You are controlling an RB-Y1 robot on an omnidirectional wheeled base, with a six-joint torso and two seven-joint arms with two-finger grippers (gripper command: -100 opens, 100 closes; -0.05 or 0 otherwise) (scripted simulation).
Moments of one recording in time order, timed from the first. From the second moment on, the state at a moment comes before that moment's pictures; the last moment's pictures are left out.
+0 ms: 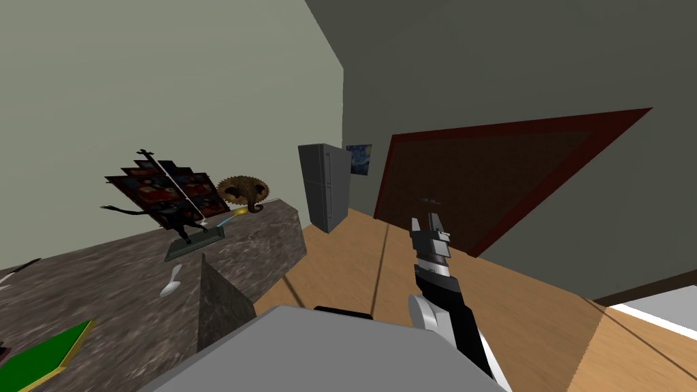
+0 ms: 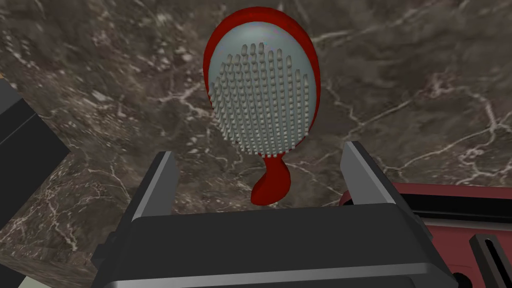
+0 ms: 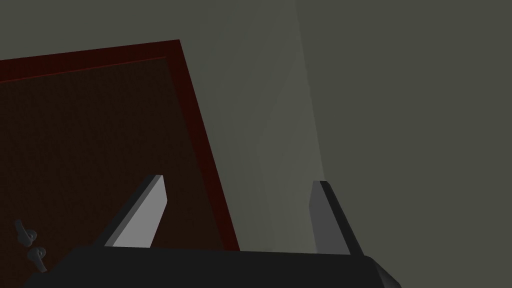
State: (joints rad) left arm 1.37 1.61 -0.33 -1.18 0.40 -0.77 0.39; right arm 0.49 0.04 0.04 -2.38 0.03 -0.36 -0.06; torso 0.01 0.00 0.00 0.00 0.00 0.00
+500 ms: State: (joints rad) left arm 1.33 1.47 -0.40 -1.04 0.37 -0.85 0.31; right arm 0.49 0.04 0.04 -2.38 0.03 -0.36 -0.06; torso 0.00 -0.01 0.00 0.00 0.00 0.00
